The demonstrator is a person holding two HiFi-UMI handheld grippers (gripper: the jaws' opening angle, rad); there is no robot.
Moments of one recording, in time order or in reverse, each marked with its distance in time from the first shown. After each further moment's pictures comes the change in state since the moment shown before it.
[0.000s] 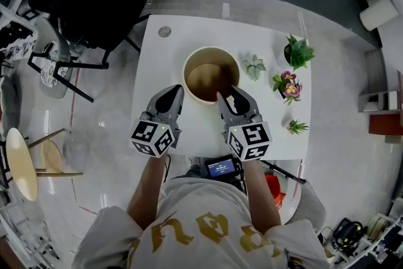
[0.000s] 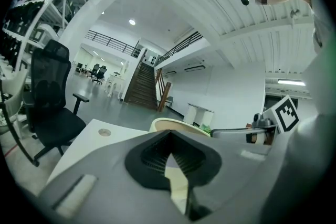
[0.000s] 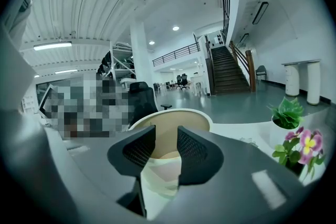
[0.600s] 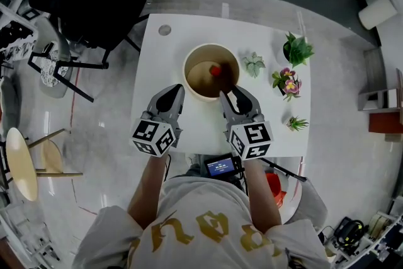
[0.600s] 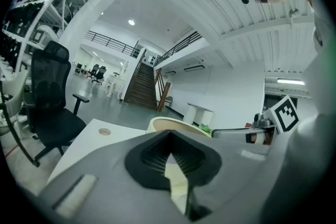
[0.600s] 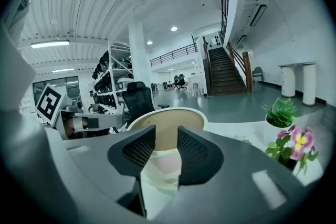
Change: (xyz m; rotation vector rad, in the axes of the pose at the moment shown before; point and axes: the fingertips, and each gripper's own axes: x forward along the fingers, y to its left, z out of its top) left arm -0.008 -0.006 -0.003 0.006 0.001 -0.002; right arm -0.012 -0.003 -0.004 -0.002 -0.001 -0.035
